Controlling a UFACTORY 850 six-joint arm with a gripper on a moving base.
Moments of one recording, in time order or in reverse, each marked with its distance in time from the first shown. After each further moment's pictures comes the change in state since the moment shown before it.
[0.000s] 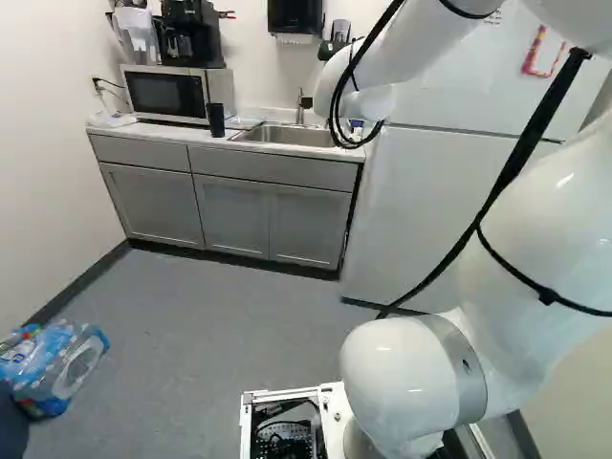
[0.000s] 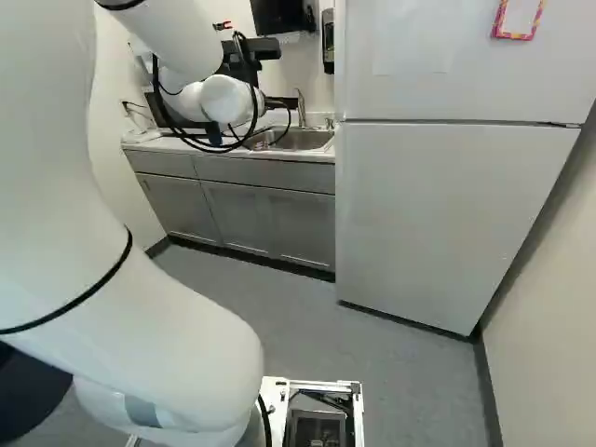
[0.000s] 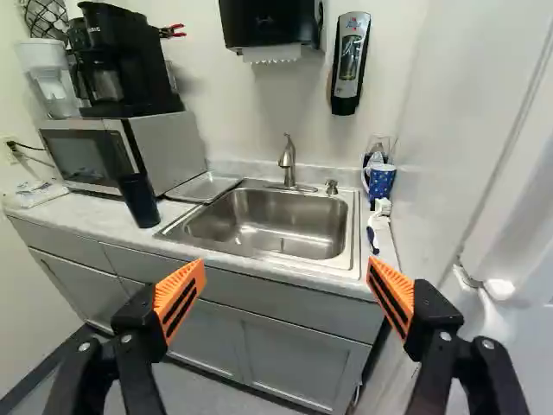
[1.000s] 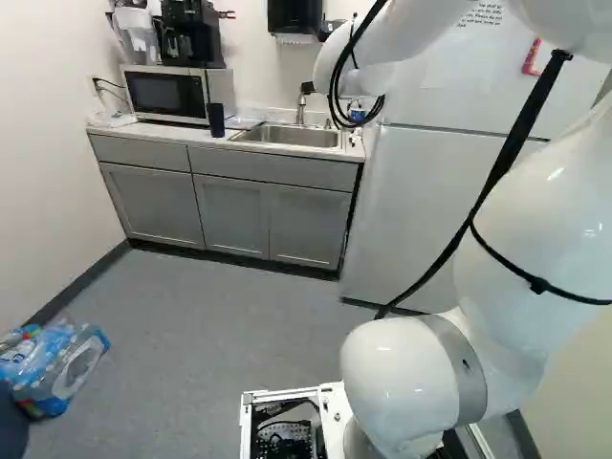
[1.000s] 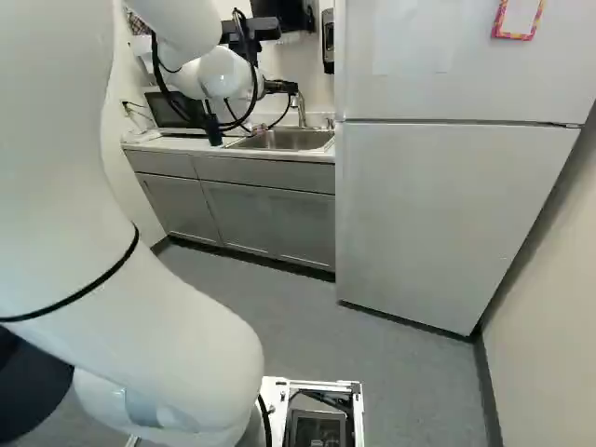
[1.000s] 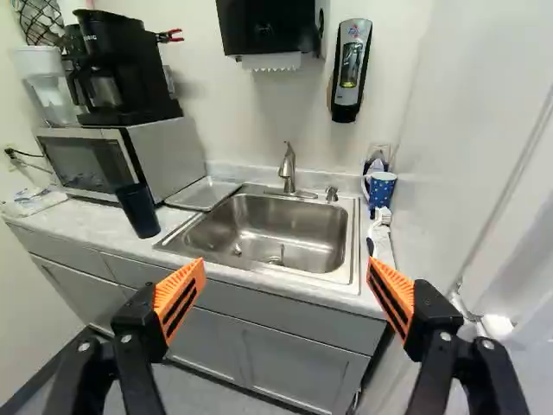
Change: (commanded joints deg) arm 0.0 -1.8 -6.8 0.0 -6.3 0.0
